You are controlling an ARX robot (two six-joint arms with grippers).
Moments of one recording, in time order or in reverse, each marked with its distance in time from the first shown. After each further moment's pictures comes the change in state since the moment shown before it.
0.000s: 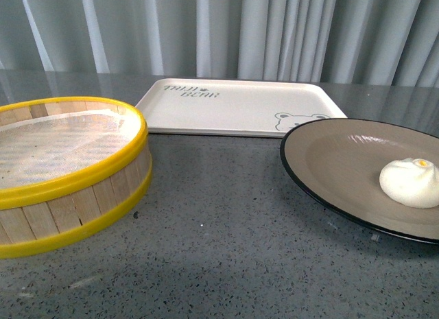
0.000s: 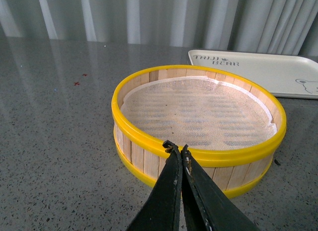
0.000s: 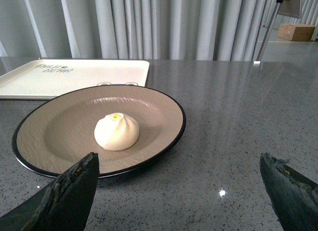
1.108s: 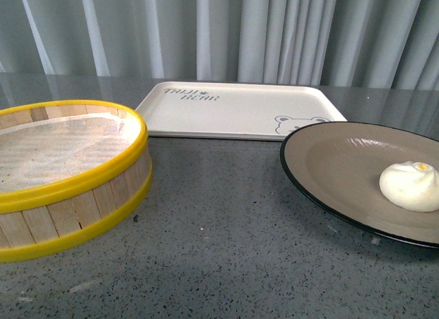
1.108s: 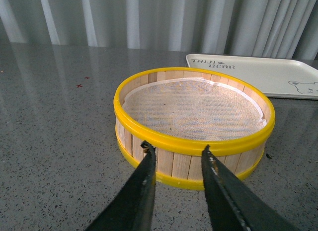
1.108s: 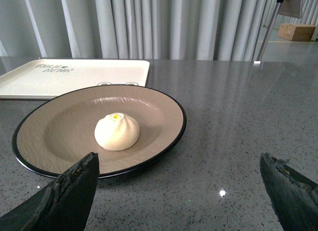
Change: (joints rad) left arm 0.000 -0.313 0.000 -0.298 0.000 0.000; right arm 0.000 0.000 0.000 0.000 0.000 0.000
